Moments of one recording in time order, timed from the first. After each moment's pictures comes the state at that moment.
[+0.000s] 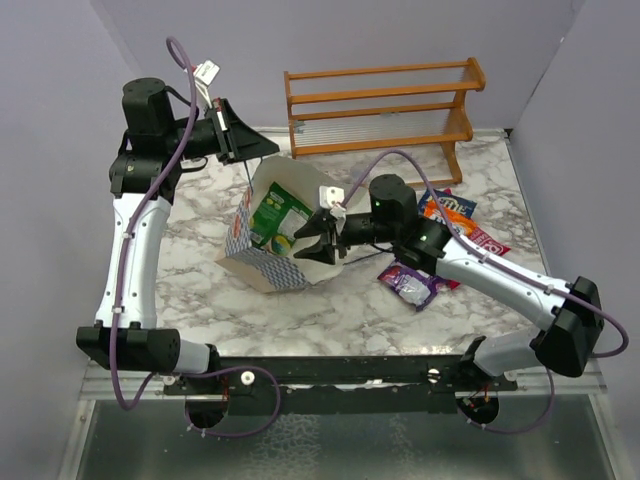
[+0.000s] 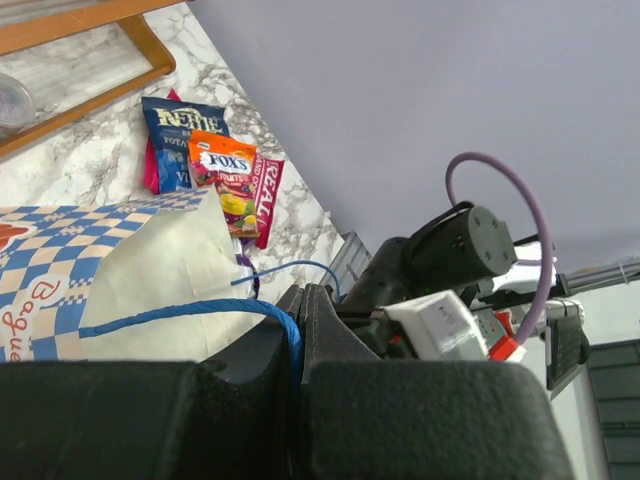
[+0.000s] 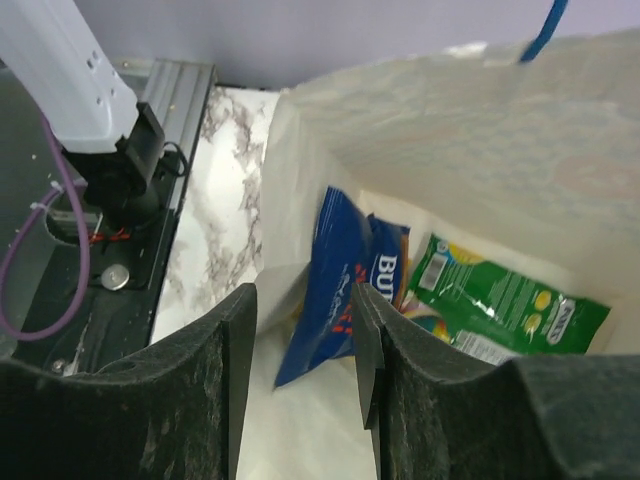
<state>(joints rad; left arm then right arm) -0.05 1.38 1.73 -0.57 1.09 -0.67 0.86 1.37 1.18 0.02 -0.70 -0.27</state>
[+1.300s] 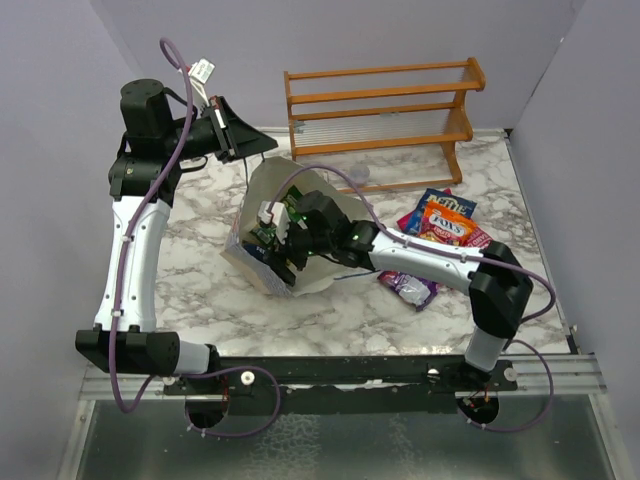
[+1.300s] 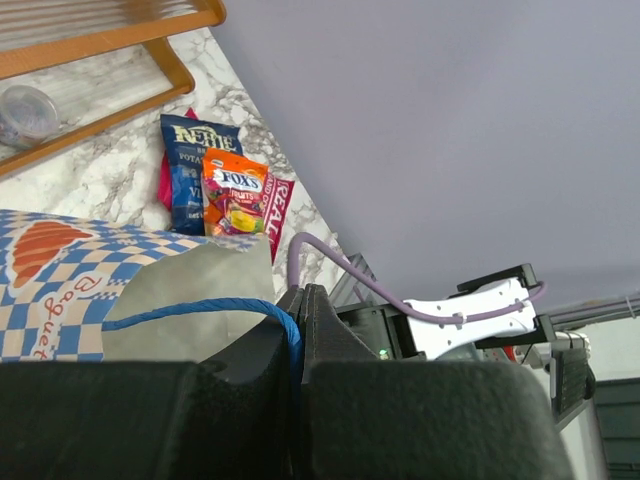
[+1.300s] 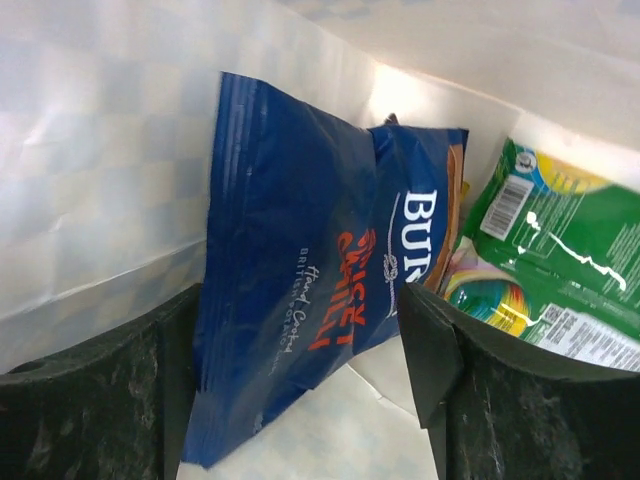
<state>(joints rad) -0.05 1.37 1.71 -0.53 1.02 -0.73 1.01 1.76 1.36 -0.12 -0.38 -0.14</state>
